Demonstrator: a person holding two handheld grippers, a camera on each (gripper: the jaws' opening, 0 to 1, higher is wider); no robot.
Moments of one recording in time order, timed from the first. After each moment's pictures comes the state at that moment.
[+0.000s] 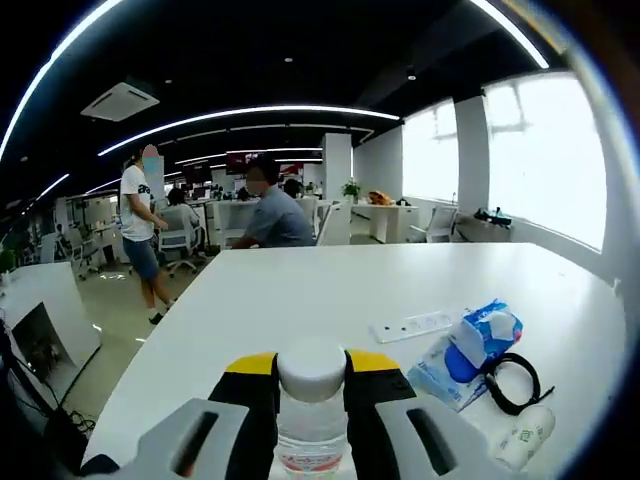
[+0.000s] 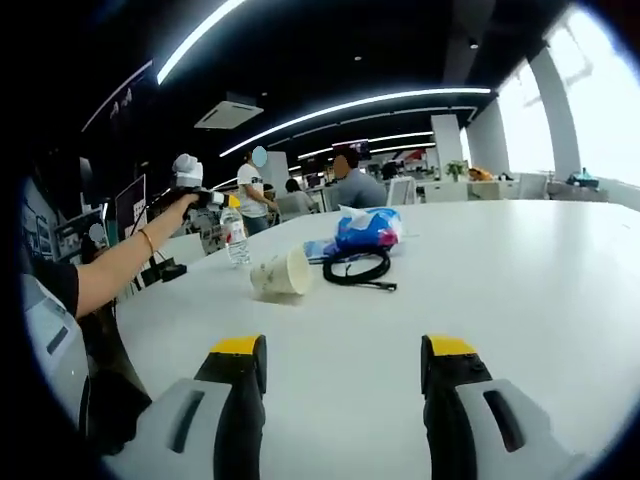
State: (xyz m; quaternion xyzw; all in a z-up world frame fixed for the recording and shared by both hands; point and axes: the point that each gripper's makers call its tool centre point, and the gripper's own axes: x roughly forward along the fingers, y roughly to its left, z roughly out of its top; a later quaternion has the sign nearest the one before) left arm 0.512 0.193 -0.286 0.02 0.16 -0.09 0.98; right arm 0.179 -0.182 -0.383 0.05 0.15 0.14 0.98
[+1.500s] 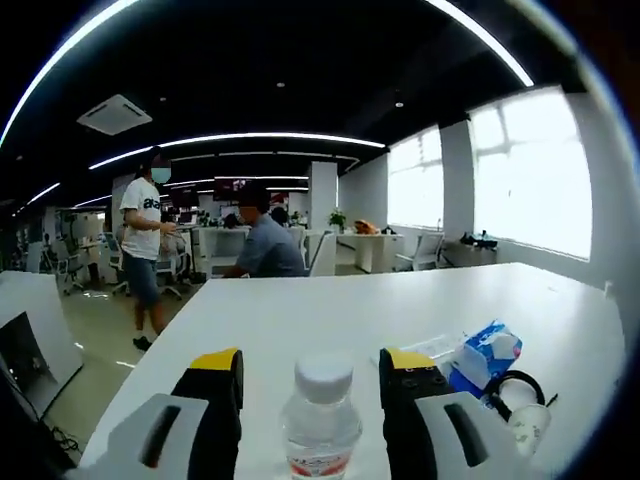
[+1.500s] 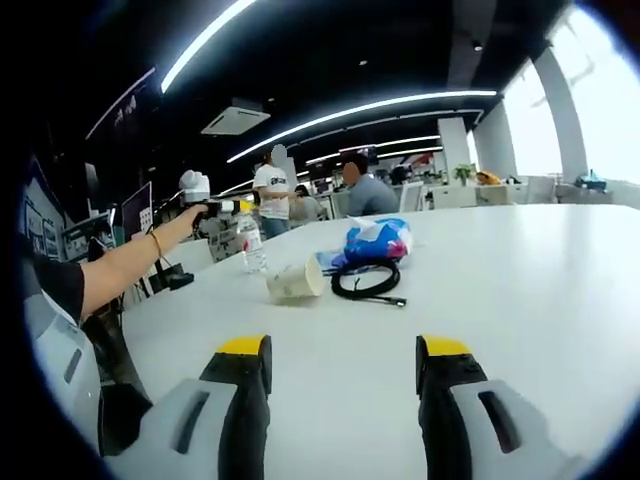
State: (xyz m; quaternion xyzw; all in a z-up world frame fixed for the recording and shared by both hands) left arm 0.529 0.206 -0.268 0.01 0.08 -0.13 0.99; right arm 0.188 -0.179 -0.368 0.06 0.13 0.16 0.98
